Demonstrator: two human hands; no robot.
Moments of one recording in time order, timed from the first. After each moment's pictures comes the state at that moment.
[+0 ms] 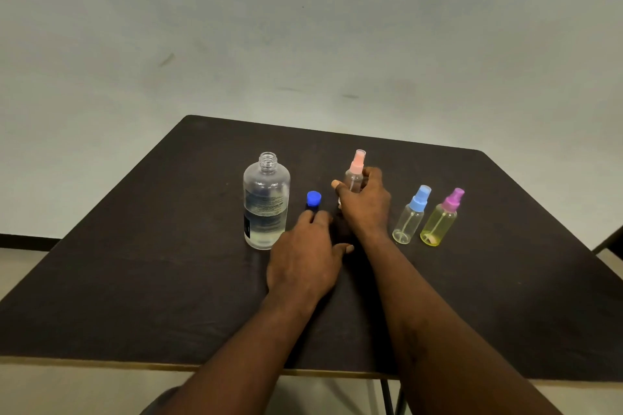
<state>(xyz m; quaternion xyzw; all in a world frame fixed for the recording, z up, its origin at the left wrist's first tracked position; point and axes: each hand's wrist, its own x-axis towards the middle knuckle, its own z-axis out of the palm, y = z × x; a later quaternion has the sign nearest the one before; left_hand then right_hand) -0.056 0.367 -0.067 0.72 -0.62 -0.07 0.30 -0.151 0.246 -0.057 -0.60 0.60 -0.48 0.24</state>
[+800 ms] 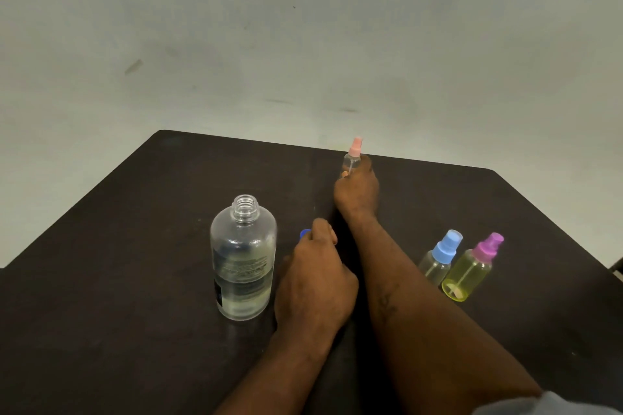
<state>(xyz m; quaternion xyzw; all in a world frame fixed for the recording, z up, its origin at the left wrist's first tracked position) -0.066 0.305 -0.059 0.72 -0.55 -0.14 0.40 -0.121 0.110 -0.057 -0.62 0.63 -0.43 0.18</state>
